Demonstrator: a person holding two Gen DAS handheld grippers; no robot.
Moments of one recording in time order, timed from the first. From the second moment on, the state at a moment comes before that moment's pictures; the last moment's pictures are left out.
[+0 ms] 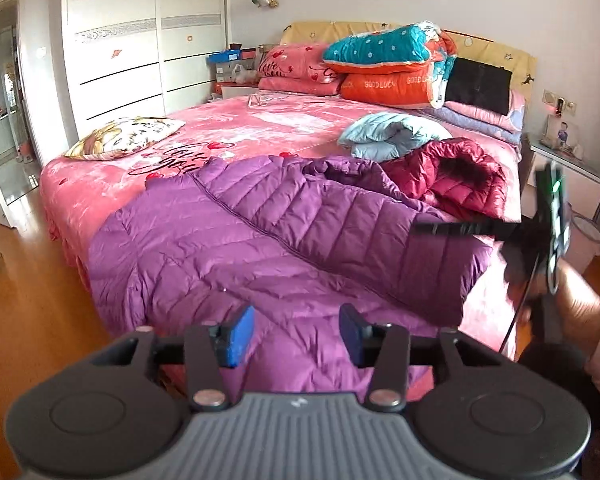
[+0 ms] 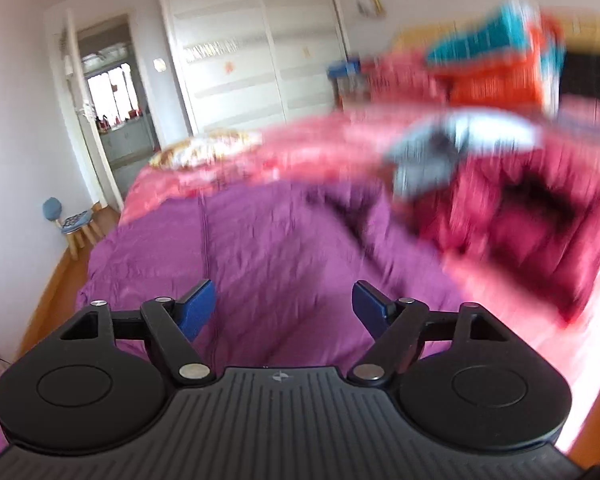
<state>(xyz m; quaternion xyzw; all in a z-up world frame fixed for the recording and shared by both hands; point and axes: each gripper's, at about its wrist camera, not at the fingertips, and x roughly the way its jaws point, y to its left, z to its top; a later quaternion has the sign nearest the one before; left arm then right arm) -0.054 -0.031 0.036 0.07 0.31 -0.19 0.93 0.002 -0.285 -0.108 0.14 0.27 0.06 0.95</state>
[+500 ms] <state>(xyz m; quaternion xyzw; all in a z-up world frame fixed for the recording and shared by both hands) 0.014 -0.076 -0.076 0.11 0.39 -0.16 0.90 0.025 -0.281 -0.192 0.11 0.36 0.07 0.92</state>
